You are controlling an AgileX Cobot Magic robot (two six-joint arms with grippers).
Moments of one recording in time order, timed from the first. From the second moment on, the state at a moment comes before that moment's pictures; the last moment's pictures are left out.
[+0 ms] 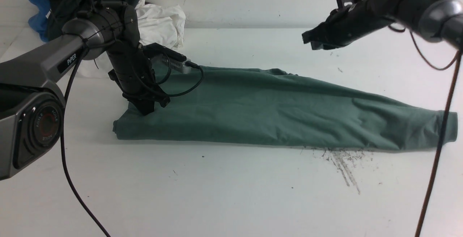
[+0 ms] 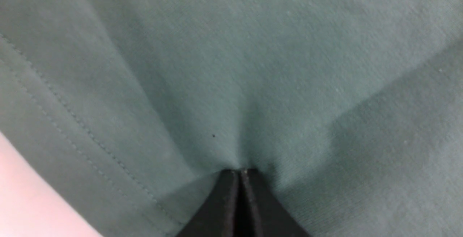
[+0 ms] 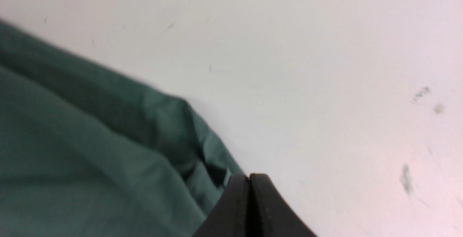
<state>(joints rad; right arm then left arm) 0.17 2.27 -2.12 0.28 0.91 -0.36 -0.14 2.40 -2.10 -0.11 1.22 0.45</state>
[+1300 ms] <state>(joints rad) 0.22 1.94 -1.23 0.11 0.81 -0.23 -0.15 2.21 -1.73 -0.13 1.18 0.38</state>
